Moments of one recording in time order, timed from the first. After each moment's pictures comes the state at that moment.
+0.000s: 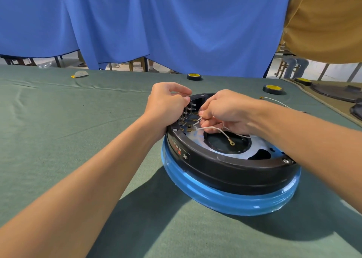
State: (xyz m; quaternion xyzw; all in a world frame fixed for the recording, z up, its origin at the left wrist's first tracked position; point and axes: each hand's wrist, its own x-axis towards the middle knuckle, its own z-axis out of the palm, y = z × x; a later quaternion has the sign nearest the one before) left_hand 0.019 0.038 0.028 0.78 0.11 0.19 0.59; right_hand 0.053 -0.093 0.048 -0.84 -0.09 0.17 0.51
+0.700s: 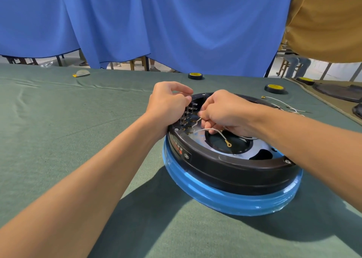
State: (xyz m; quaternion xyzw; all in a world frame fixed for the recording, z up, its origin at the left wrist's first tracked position) left_hand 0.017 0.038 0.030 0.78 0.10 0.18 0.59; right_hand 0.053 -0.090 0.043 -0.88 -0.14 0.12 0.44
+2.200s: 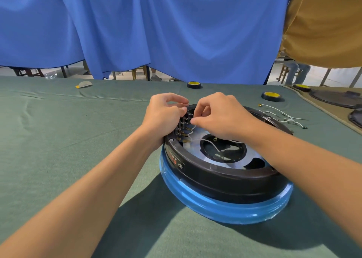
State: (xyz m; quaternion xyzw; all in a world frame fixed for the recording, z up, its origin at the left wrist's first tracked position) left_hand 0.017 0.039 0.028 0.77 0.10 0.18 0.61; right_hand 0.047 -0.101 0.050 -0.91 -0.29 -0.08 0.27
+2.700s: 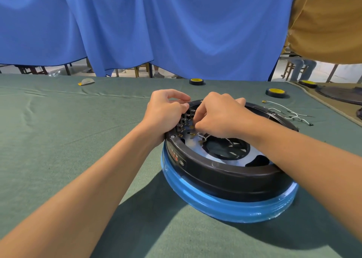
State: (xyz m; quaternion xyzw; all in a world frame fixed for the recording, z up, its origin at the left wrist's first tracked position) left_hand 0.018 0.040 0.029 0.78 0.10 0.18 0.60; right_hand 0.041 -0.090 0.051 -0.95 -0.25 -0.06 0.18
